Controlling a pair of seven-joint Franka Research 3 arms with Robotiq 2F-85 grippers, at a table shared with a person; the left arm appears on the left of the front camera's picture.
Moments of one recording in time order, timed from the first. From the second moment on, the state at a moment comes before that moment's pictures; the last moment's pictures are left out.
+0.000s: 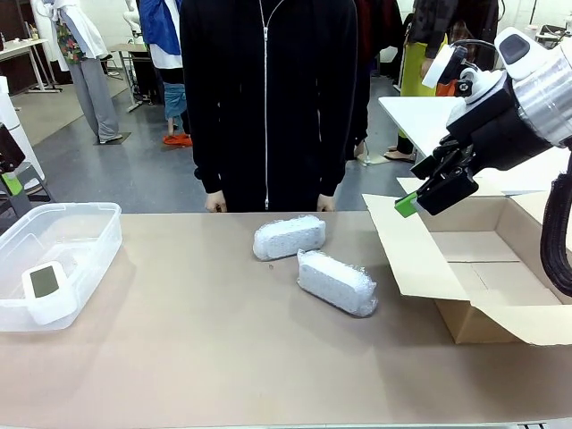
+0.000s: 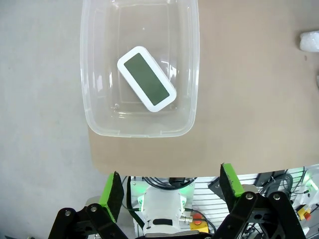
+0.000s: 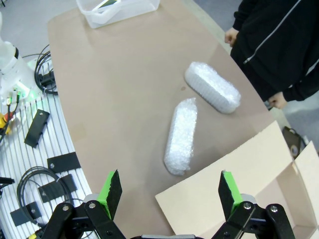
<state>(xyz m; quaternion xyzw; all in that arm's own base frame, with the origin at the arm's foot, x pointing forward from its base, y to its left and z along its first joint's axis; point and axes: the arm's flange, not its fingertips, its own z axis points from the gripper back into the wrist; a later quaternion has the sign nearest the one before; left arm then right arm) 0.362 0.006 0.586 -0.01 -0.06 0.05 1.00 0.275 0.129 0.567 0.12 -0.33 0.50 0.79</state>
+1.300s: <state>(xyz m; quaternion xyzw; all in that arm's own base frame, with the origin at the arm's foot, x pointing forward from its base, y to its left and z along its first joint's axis) 0.293 -0.112 0.595 -0.17 -0.19 -0.51 0.82 0.275 0.129 0.567 0.12 -0.33 0.50 0.79</state>
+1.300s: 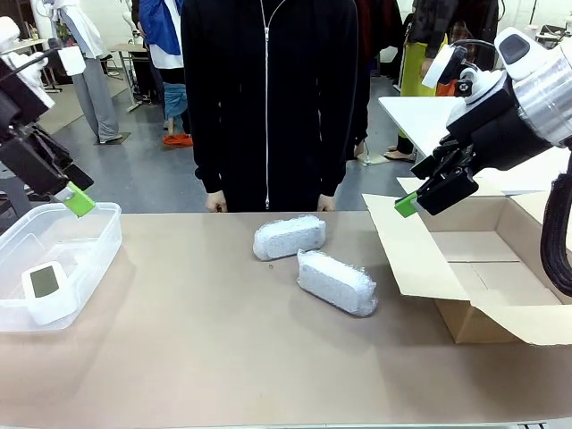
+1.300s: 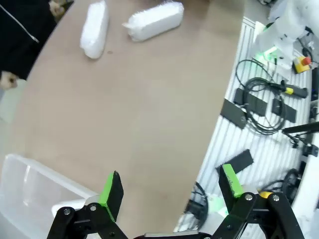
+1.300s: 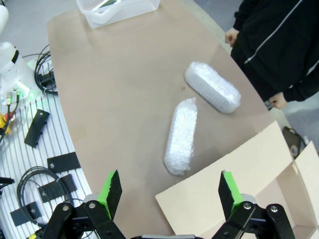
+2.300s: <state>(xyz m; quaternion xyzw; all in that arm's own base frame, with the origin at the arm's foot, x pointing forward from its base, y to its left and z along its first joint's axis) 0.295 -0.105 0.567 -0.13 -0.25 -0.50 0.82 0.275 0.129 0.567 0.12 -0.33 0.50 0.79</state>
